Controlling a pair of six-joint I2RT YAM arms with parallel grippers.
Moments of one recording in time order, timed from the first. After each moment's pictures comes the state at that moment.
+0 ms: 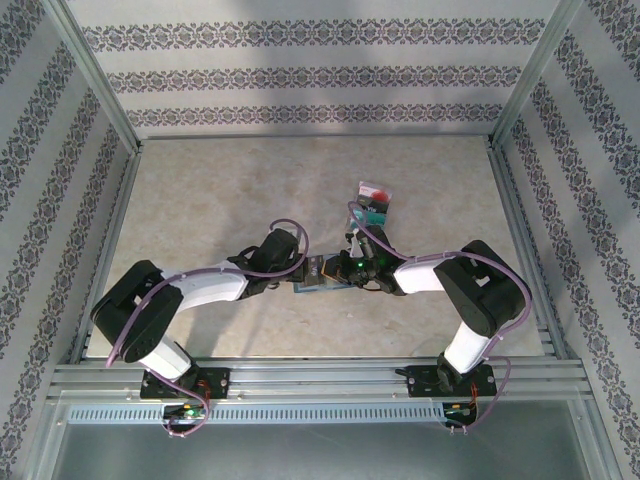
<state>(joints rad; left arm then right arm) -0.69 1.58 0.73 0.02 -0.01 -0.62 0.57 1.71 0.61 0.36 -0.53 0.99</state>
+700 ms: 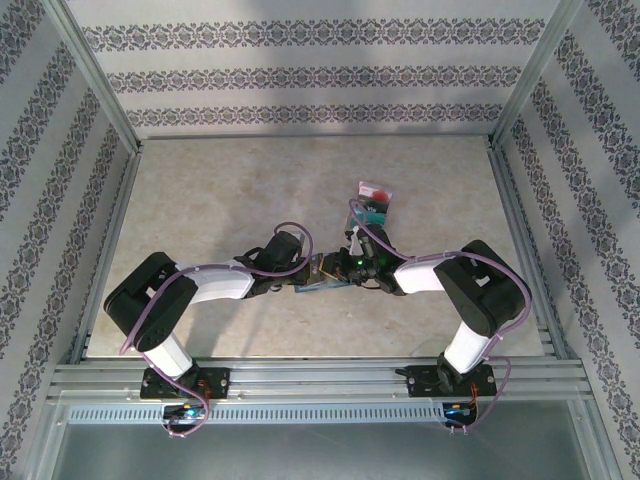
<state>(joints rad) -0.69 1.65 0.73 0.05 0.04 -0.63 0.57 1.71 0.61 0.42 -0.55 1.02</state>
